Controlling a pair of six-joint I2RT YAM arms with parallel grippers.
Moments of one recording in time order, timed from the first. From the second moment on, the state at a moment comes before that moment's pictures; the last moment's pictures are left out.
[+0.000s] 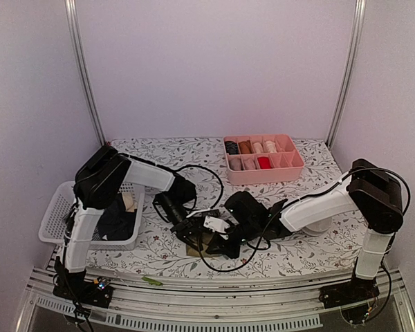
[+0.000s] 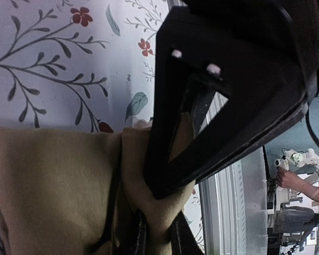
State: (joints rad) left arm -0.71 2.34 1.52 -1.08 1.05 0.89; right arm 1.06 1.88 0.96 0.08 -0.36 -0.18
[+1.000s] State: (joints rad) left arm -0.82 1.15 0.52 -0.21 0.54 0.80; right arm 0.93 2.15 1.24 -0.07 -0.89 0.36
